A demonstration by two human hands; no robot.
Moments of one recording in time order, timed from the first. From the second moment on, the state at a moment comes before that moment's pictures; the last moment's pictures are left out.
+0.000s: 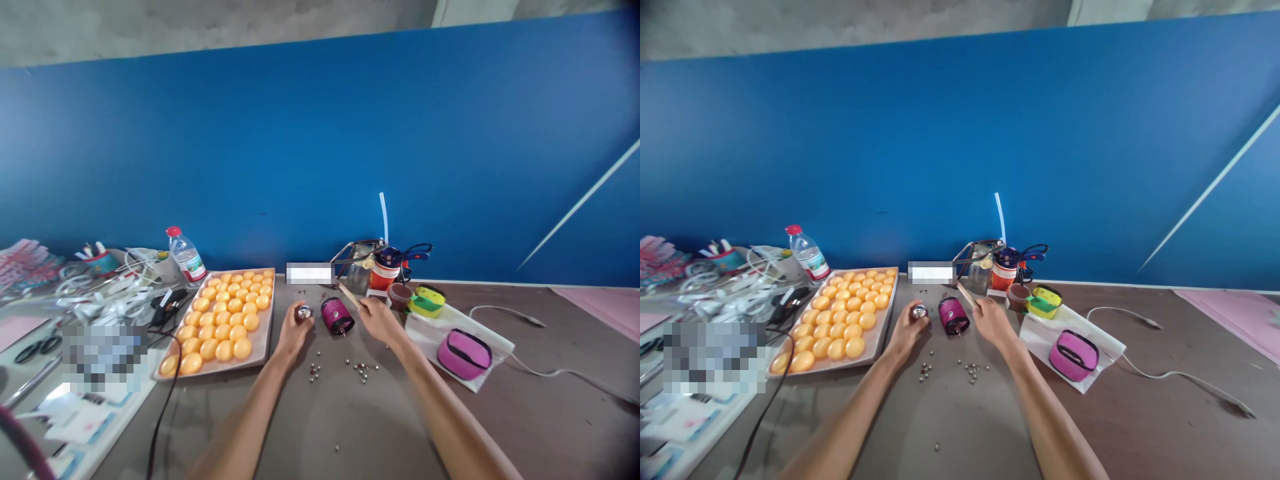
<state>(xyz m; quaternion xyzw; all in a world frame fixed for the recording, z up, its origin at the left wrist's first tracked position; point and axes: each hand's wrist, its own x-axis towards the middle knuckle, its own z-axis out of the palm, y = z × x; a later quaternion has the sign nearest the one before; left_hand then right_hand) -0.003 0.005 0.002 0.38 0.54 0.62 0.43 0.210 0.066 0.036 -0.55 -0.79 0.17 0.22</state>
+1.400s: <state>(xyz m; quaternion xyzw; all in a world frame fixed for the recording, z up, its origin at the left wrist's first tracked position) -0.001 0.007 -0.008 0.44 0.62 0.58 0.28 0.182 0.014 0.085 -0.42 -0.83 0.27 0.24</state>
